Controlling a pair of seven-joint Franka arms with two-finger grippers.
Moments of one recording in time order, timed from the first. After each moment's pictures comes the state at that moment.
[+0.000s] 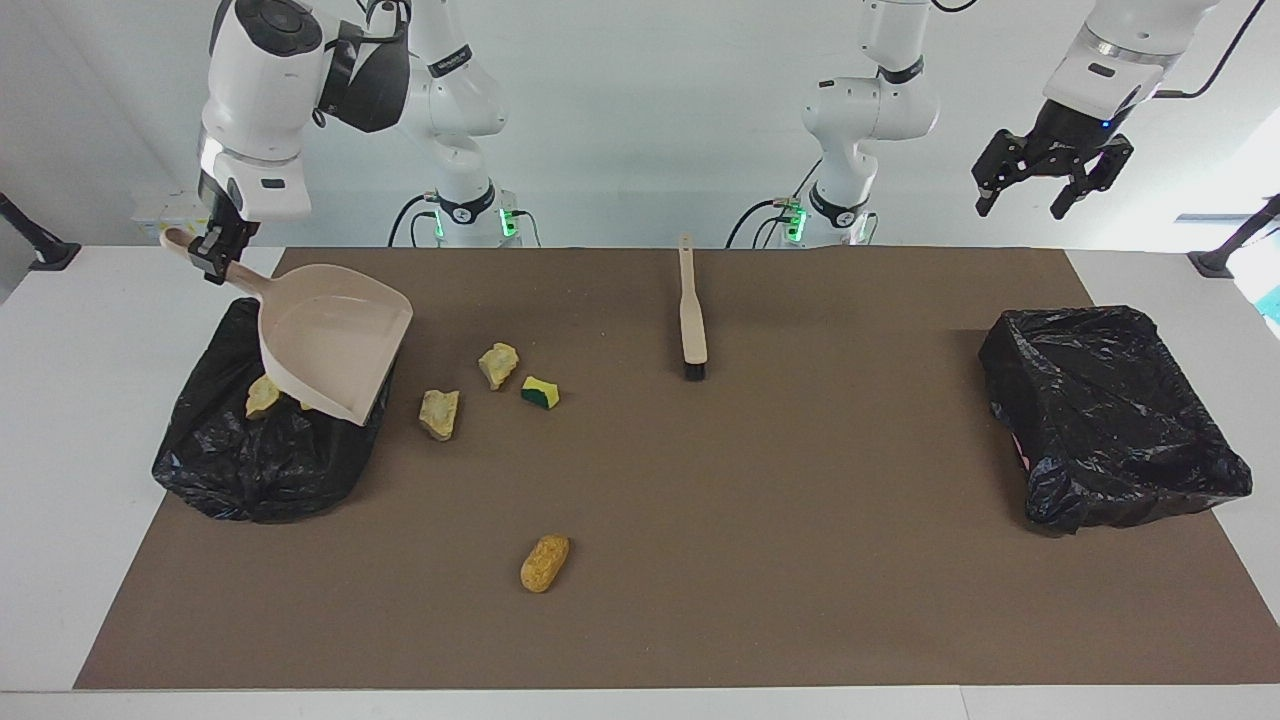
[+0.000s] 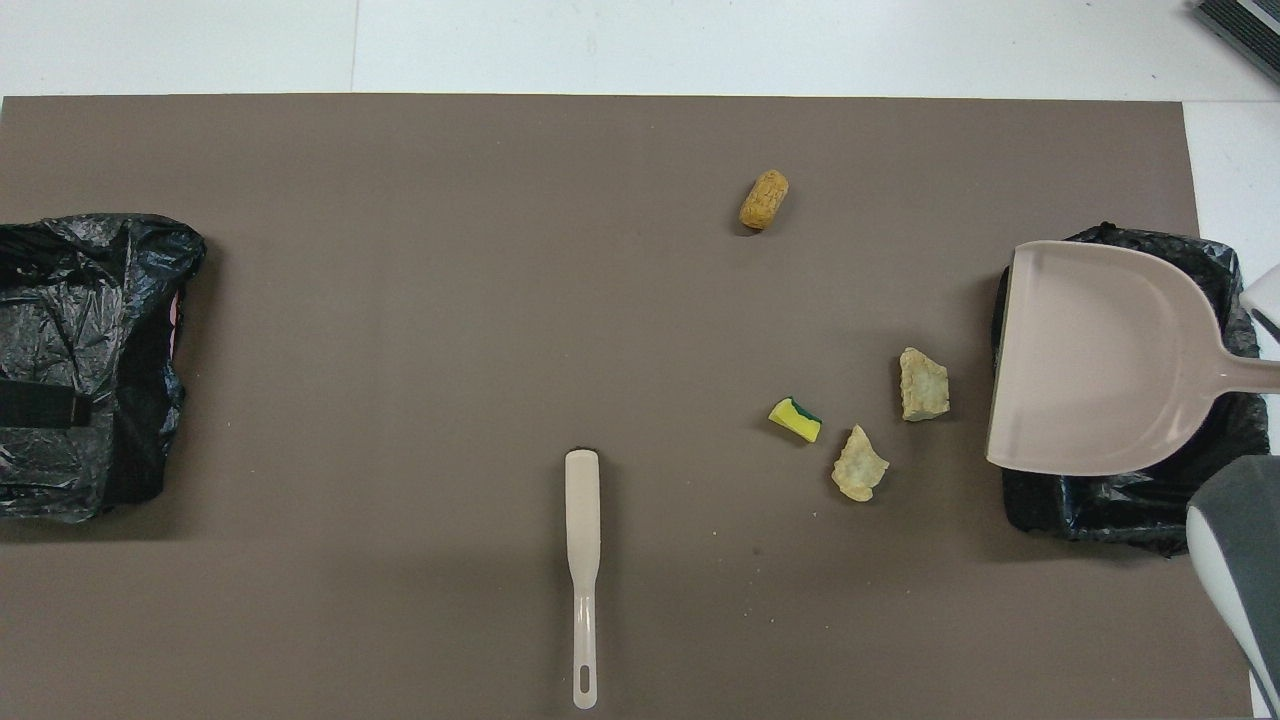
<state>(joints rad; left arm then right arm) -0.11 -0.20 0.06 -1.68 -0.01 1.51 0.05 -0.15 -0.20 0.09 -1.97 -0.50 1.81 -1.24</state>
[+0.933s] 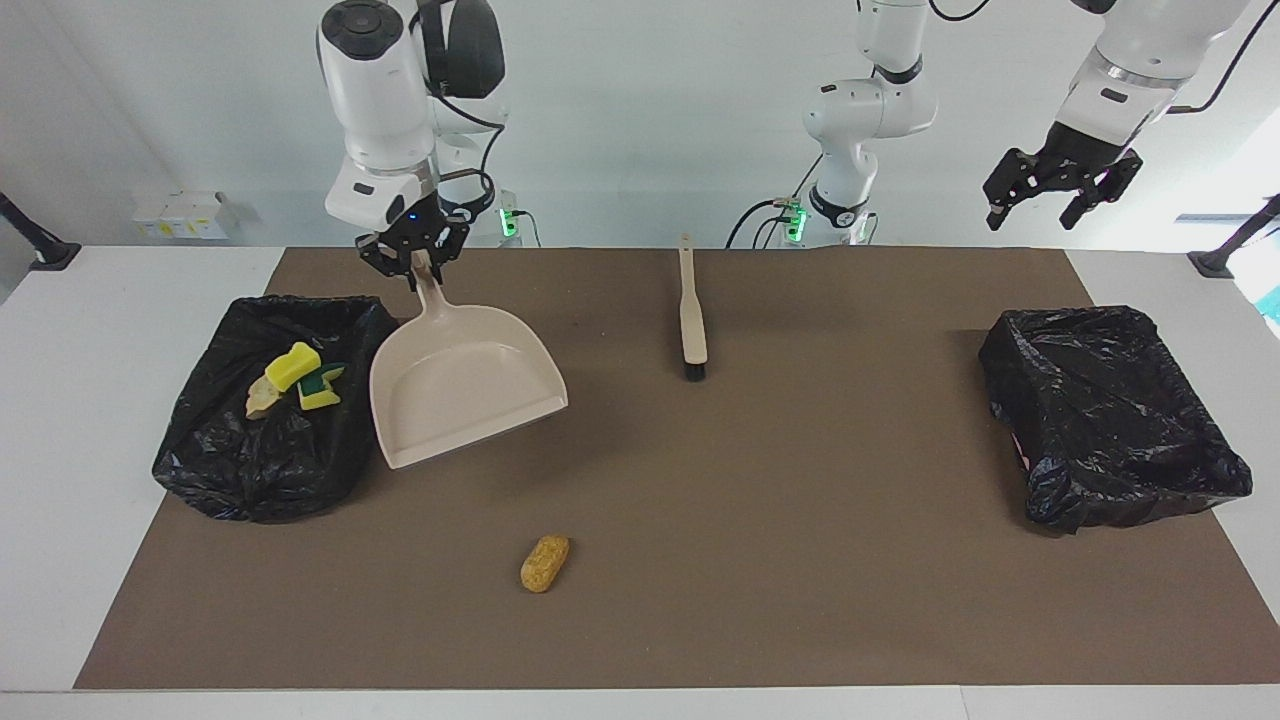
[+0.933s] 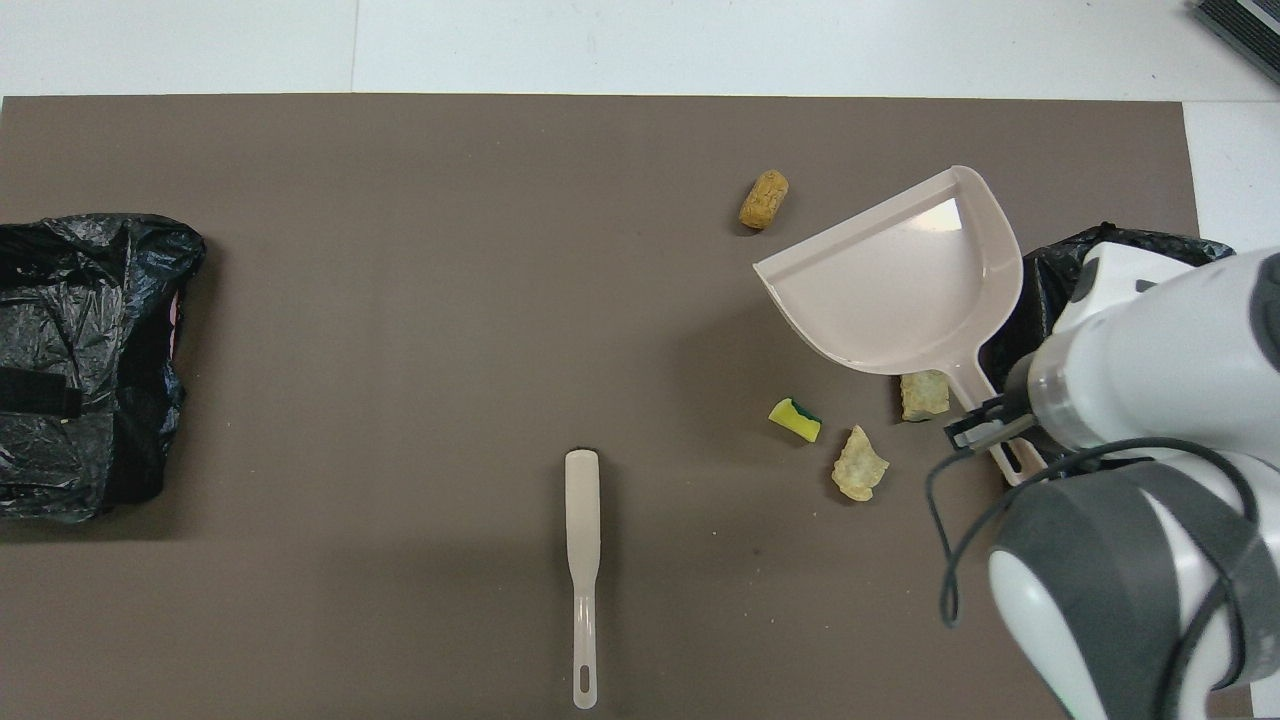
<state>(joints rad) 0.06 -0.18 -0.05 -1.68 -0.01 1.51 0.05 0.08 -0.11 0.18 -1.88 -0.06 1.72 -0.09</state>
